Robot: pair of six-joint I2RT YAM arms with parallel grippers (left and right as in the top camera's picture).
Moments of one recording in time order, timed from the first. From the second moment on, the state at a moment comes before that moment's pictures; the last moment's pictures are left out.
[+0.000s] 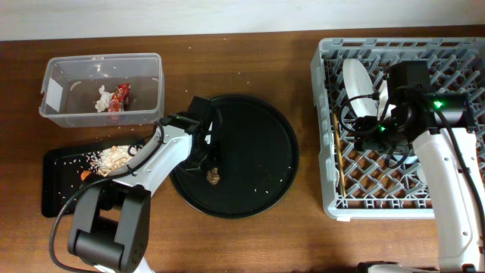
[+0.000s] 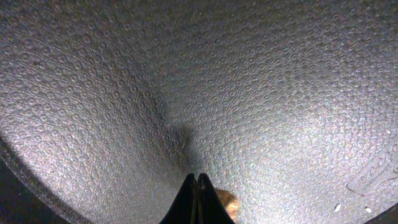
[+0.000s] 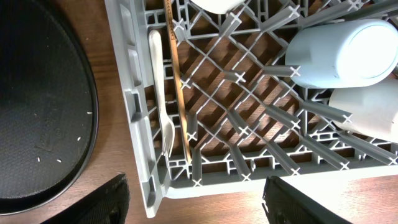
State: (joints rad) left arm -0.36 1.82 1.19 -0.83 0.11 -0.39; right arm -0.02 1.46 1.48 -1.35 0.04 0.13
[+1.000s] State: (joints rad) left arm -0.10 1.81 1.33 -1.07 -0.04 -0.36; right arm -0.02 1.46 1.48 -1.36 0.04 0.13
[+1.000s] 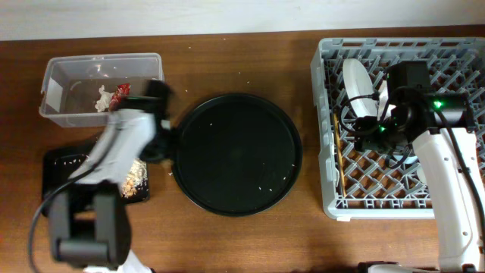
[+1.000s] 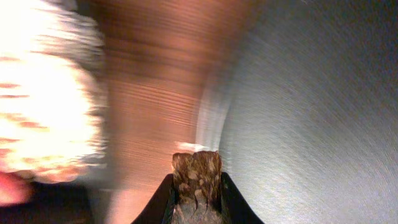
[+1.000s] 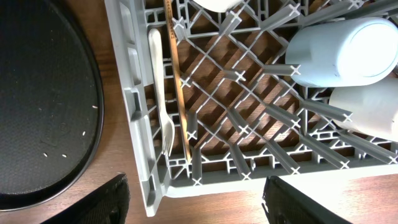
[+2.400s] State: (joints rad) left arm 0.00 0.41 0.81 -0.92 0.12 -0.05; right arm -0.02 0.96 1.07 -1.14 -0.10 0.08
